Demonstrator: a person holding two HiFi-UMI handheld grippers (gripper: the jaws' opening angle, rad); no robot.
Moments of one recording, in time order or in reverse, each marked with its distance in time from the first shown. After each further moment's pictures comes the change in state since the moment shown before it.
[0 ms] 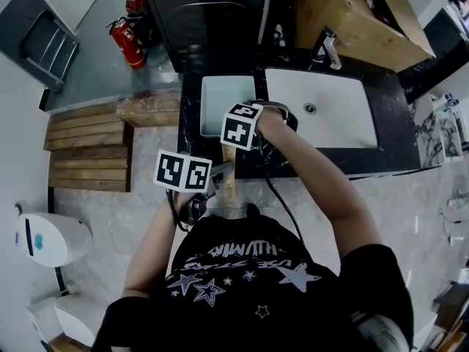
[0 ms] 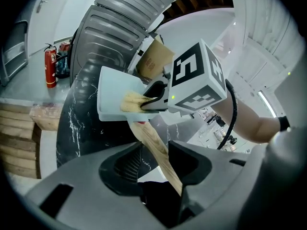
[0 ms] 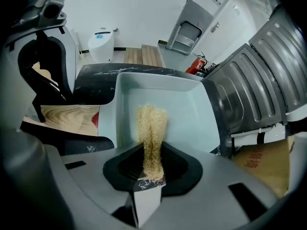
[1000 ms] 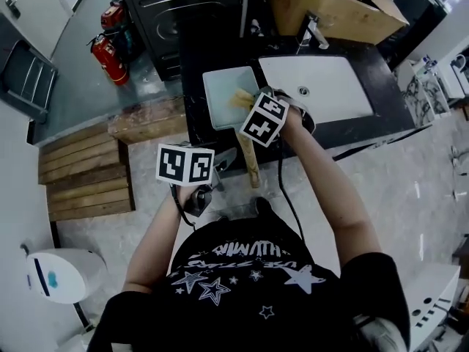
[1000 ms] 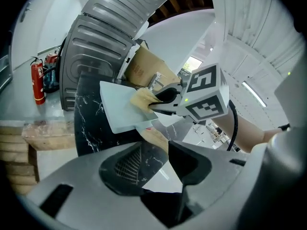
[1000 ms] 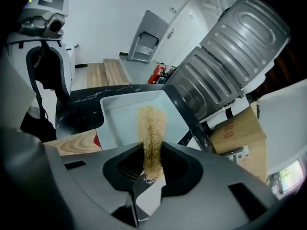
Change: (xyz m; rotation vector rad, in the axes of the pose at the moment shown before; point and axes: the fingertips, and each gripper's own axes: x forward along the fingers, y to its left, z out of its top) left arm -0.044 0.025 0.007 0.164 -0.037 -0.096; right arm -0.049 -0.013 0.007 0.373 -0.093 -0.297
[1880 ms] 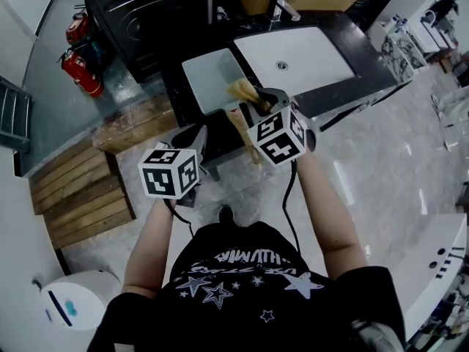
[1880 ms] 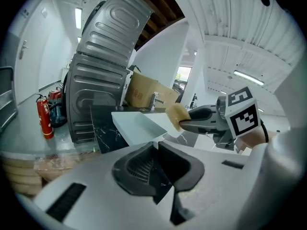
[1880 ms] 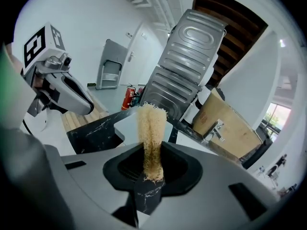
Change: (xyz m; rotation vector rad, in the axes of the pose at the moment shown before) left arm -0.049 0.022 0.021 0.243 -0.232 0.102; right arm -0.088 0.029 -0.012 0.443 -0.218 -0.246
